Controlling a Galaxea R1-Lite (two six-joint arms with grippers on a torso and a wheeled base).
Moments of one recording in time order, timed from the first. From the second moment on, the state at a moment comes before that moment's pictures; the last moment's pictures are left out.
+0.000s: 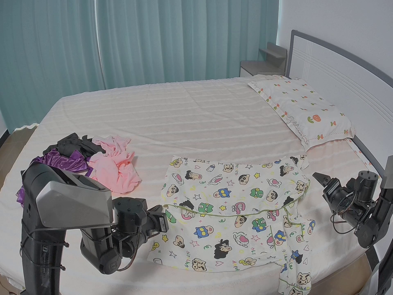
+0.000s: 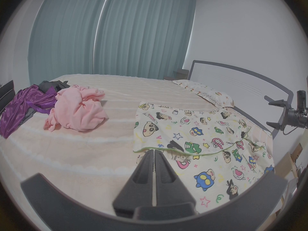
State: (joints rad) left arm -0.49 2.39 -0.49 -1.51 0.22 -0.27; right arm 0.04 2.03 -0.17 -1.55 0.03 0.90
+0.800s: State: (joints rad) left arm -0.36 2.46 -0.53 -1.51 0.10 -0.42; right arm 0.04 2.03 -0.16 -1.55 0.03 0.88
